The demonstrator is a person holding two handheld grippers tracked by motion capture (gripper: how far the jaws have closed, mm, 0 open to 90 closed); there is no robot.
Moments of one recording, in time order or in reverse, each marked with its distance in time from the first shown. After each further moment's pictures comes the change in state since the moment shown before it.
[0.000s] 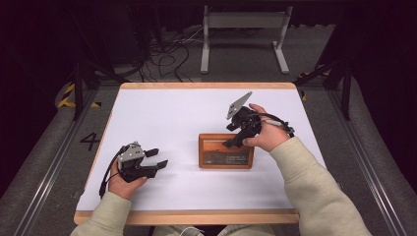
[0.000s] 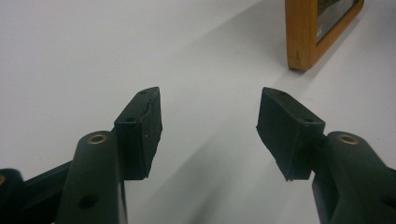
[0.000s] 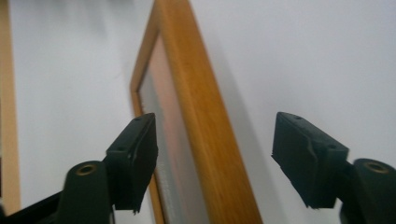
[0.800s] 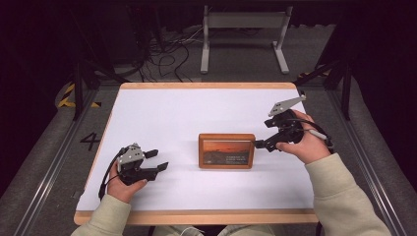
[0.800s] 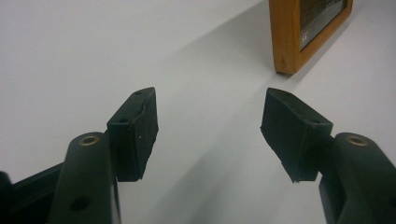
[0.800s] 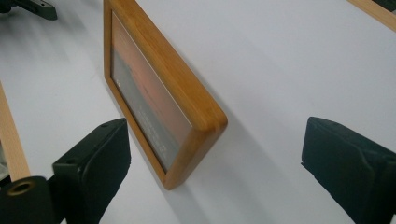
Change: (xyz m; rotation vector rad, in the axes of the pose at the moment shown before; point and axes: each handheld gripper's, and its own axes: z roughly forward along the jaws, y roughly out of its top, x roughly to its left) left arm -0.010 0.004 -0.008 -0.001 0.007 0.003; right arm 0.010 -0.075 -0.070 -0.142 -0.150 0.264
